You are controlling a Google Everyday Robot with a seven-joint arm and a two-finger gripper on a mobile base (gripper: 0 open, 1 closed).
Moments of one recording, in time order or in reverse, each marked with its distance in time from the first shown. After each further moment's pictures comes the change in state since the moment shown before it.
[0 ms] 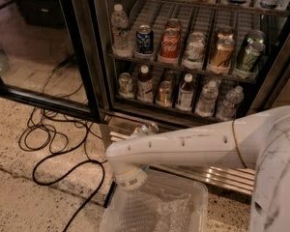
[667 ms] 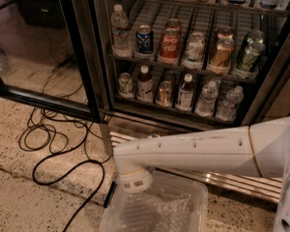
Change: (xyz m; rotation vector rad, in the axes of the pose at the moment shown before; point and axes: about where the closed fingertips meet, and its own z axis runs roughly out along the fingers) arm 0.028 -0.034 -0.016 0.075 0.147 0.083
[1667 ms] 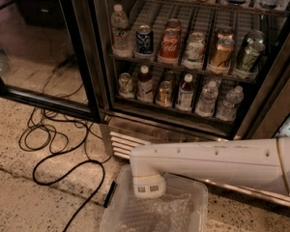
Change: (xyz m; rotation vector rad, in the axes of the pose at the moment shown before) arm 0.030 -0.039 -0.009 0.030 0.167 0.142
